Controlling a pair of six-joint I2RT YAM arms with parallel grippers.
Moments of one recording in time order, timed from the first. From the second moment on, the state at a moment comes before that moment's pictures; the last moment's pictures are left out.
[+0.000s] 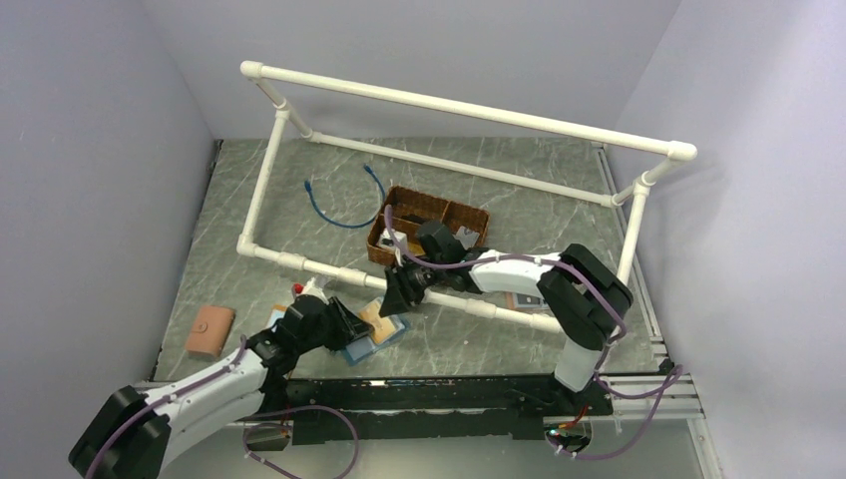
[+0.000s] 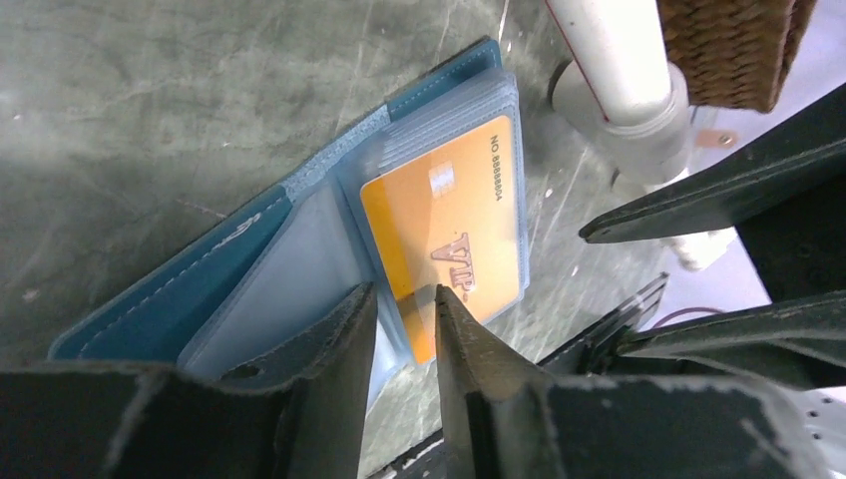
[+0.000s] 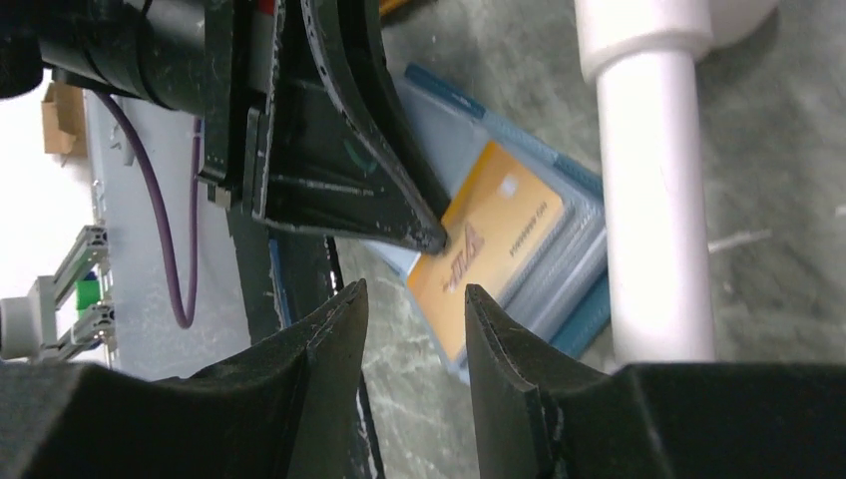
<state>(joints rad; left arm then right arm) -0.66 0.79 0.08 0.06 0.10 -1.15 0.81 1.74 0.91 0.12 -0.78 0.29</state>
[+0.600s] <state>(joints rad) -0.66 0.65 0.02 0.03 0.04 -1.36 0.86 1.81 1.01 -0.01 -0.64 0.24</state>
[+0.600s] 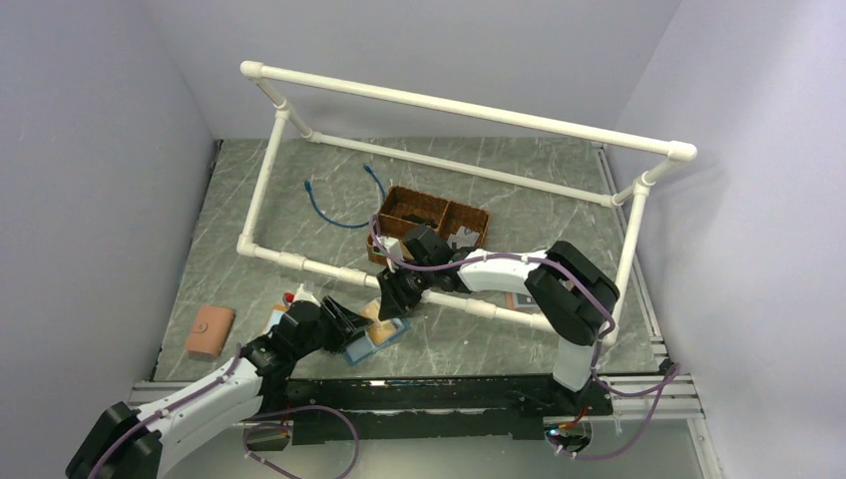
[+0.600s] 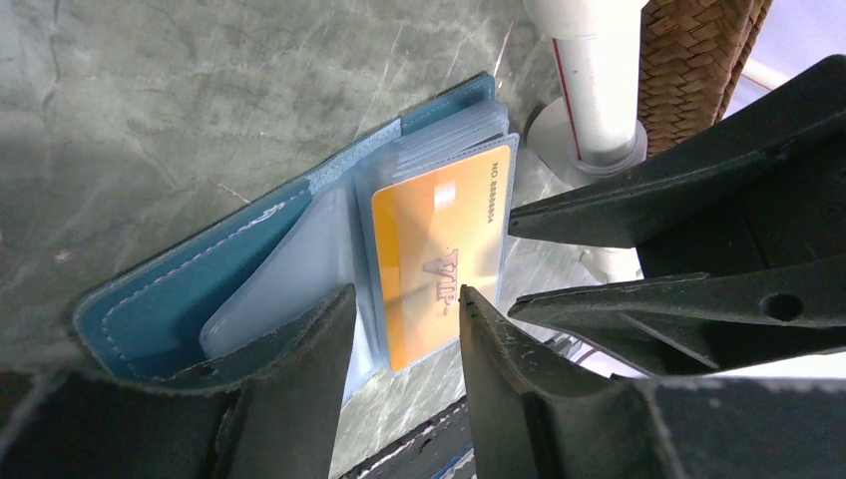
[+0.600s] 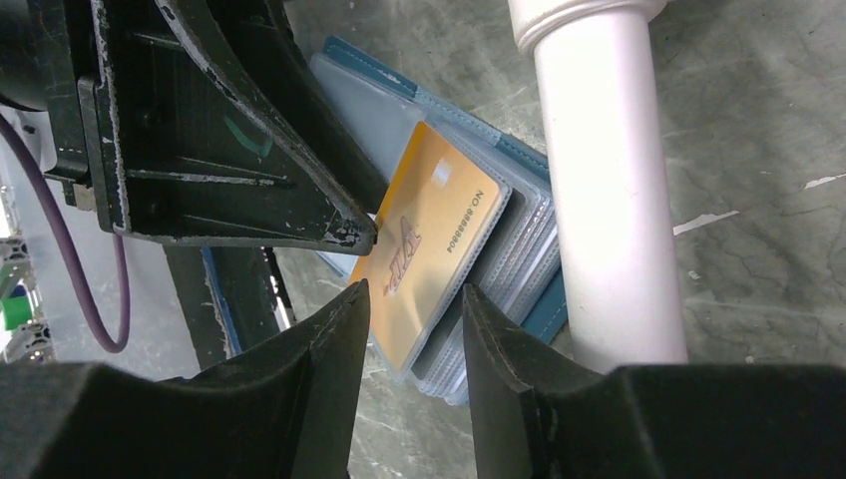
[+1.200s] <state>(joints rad) -0.66 0.71 0.02 0.09 0.03 -1.38 0.89 1.82 1.03 -0.05 -0.62 0.24</state>
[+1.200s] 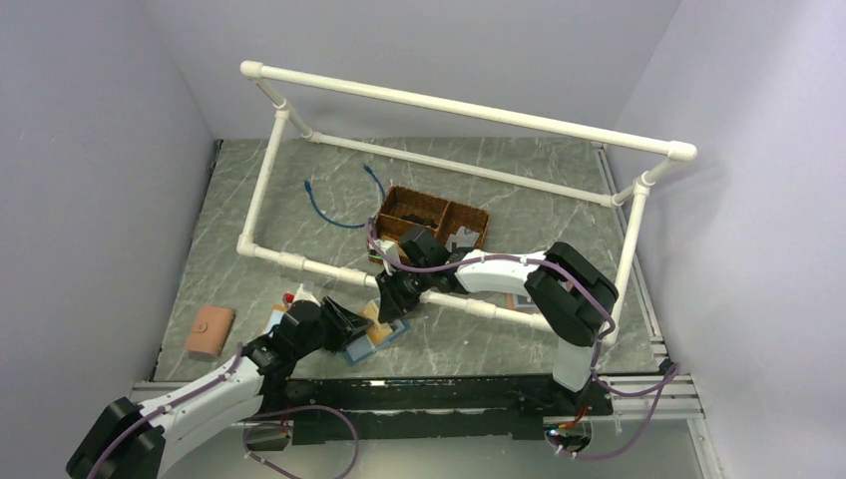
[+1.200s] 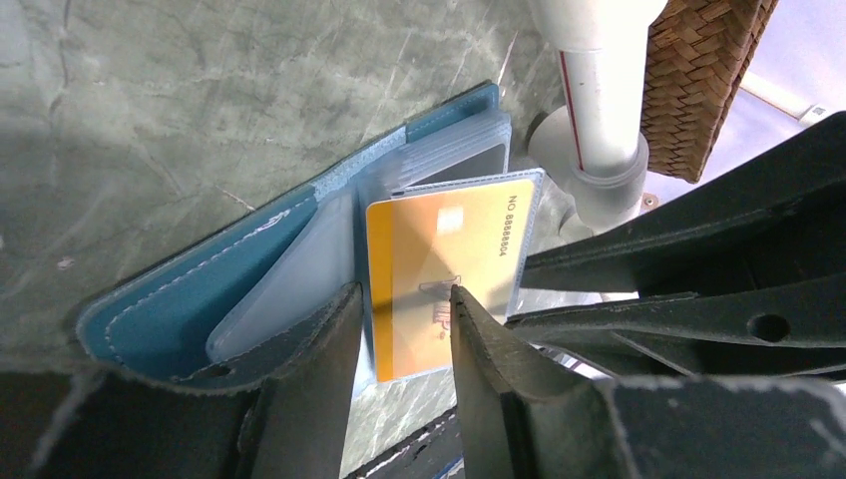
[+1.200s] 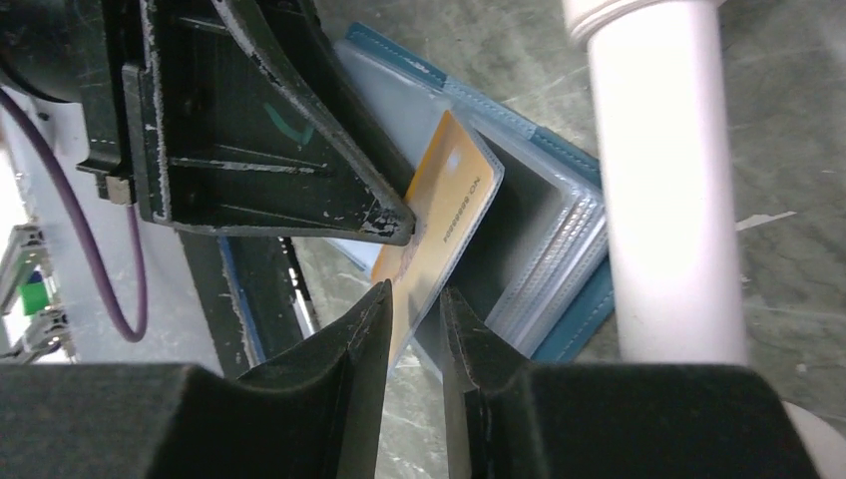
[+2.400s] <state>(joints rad) -0.66 0.32 0.01 -0.03 0.05 -1.19 0.78 1.85 0.92 0.27 -0.98 0.62</state>
